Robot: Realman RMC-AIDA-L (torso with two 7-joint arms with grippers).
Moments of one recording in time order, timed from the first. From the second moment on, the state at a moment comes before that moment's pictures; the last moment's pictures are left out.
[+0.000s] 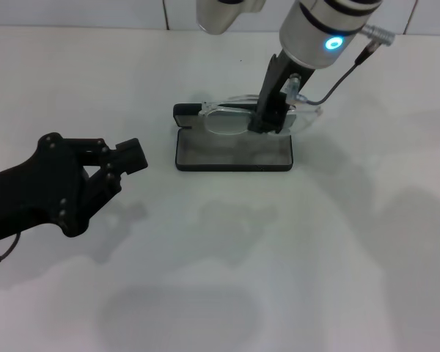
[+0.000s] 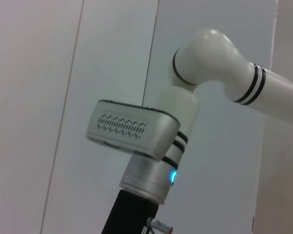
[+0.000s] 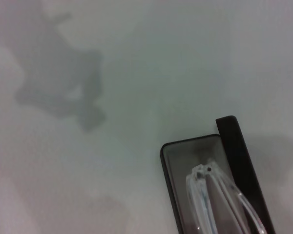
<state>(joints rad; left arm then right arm) -0.12 -2.04 1.14 0.90 1.26 1.74 -1.29 1.22 2.03 -1.60 -0.92 -2.44 -1.42 2.42</state>
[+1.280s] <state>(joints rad) -0.14 -2.05 1.14 0.90 1.28 1.73 -1.29 1.17 2.03 -1.75 -0.83 -2.36 -1.22 2.52</state>
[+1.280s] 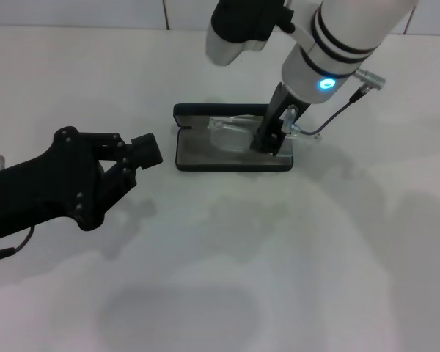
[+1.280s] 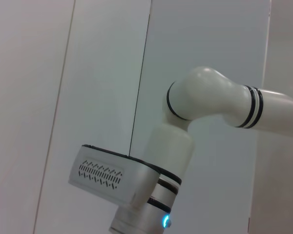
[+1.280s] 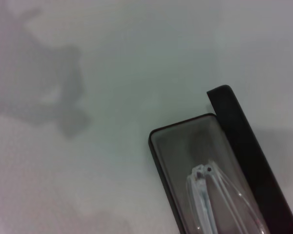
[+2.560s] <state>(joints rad) -0.13 -2.02 1.04 0.97 1.46 1.74 -1.36 1.15 2.03 -1.85 -0.81 -2.31 -1.09 2.52</state>
